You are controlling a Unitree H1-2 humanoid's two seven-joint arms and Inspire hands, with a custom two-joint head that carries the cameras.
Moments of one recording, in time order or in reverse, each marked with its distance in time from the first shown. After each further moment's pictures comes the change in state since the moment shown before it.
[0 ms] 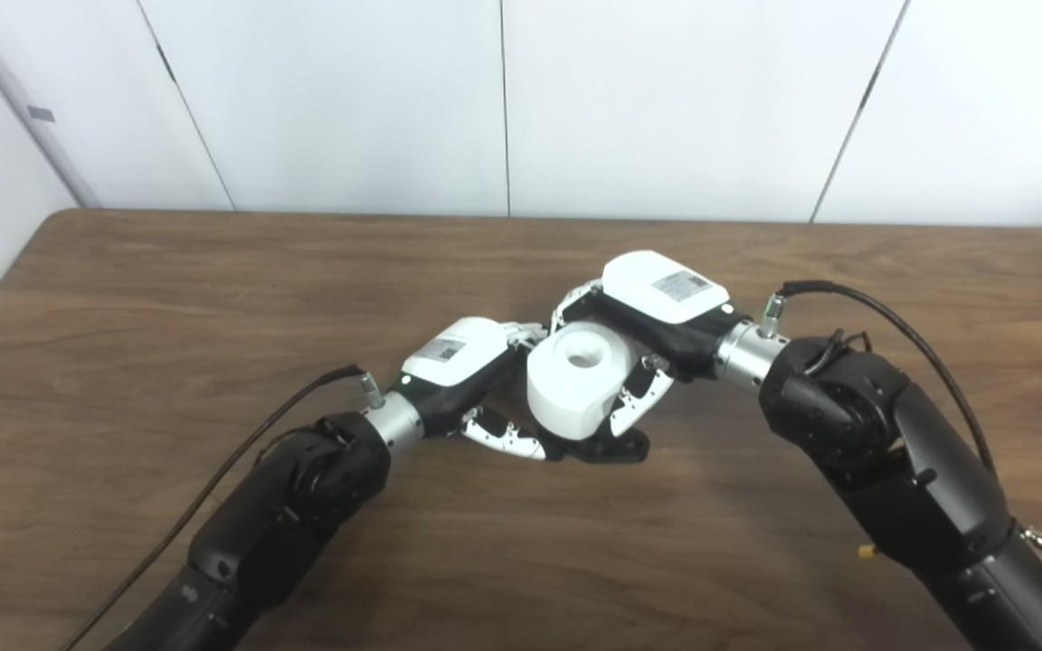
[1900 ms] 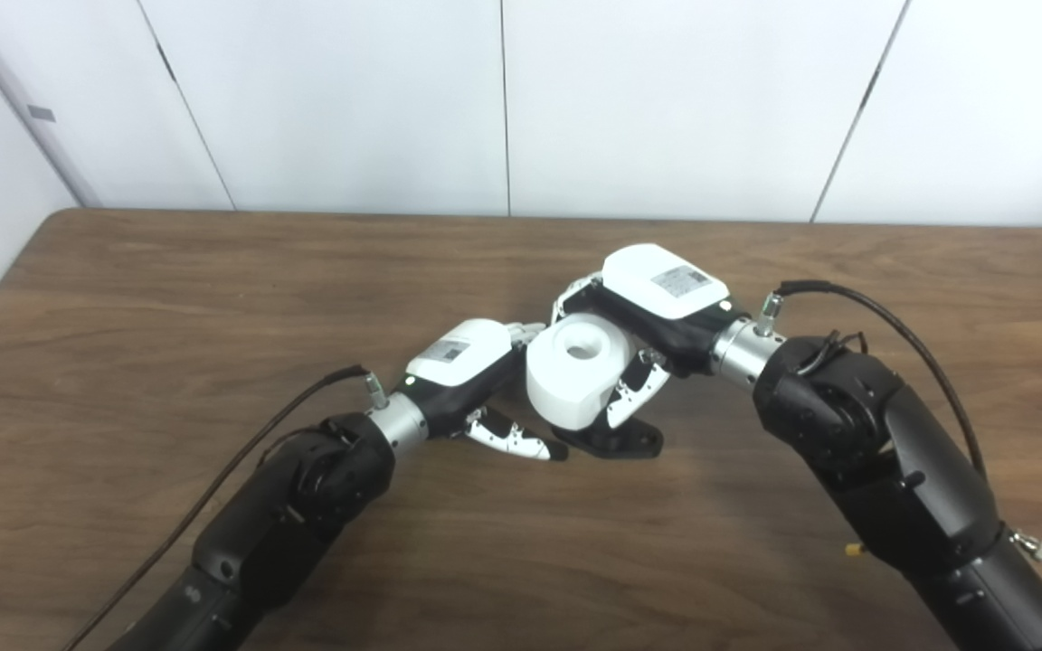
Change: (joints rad) left arm 0.002 -0.004 -0.005 -0.010 -0.018 0.016 -0.013; right arm 0.004 0.029 -0.024 0.010 -0.057 -0.009 -0.029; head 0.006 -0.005
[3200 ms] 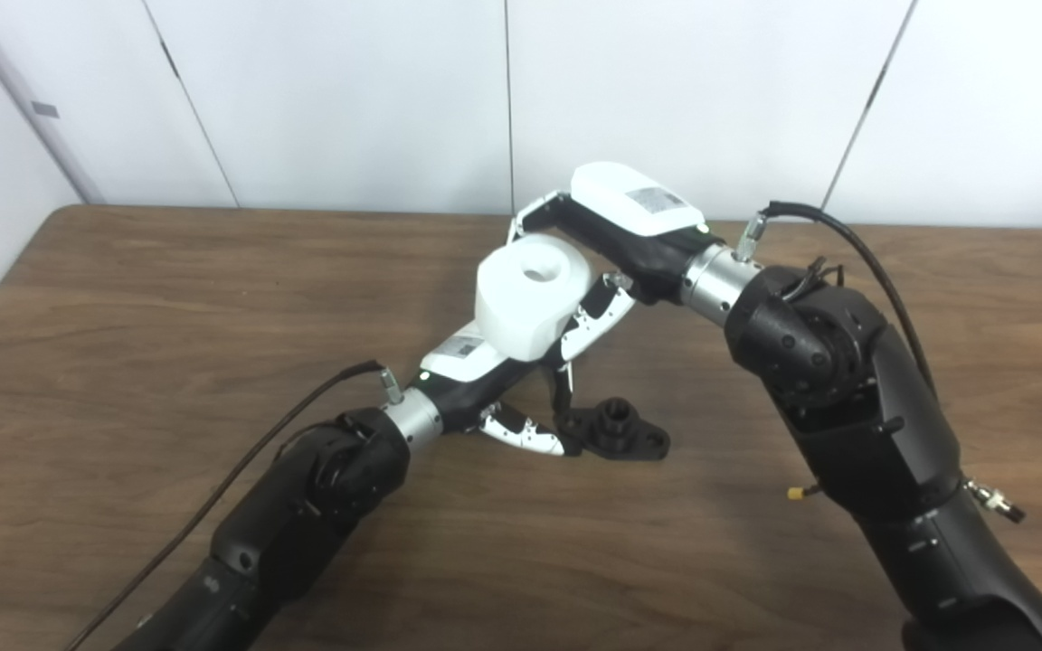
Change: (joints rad) left arm -0.021 -0.028 -0.009 0.033 0.018 -0.004 0.014; right arm -0.106 0.121 -0.093 -0.052 0.055 0.115 0.095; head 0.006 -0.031
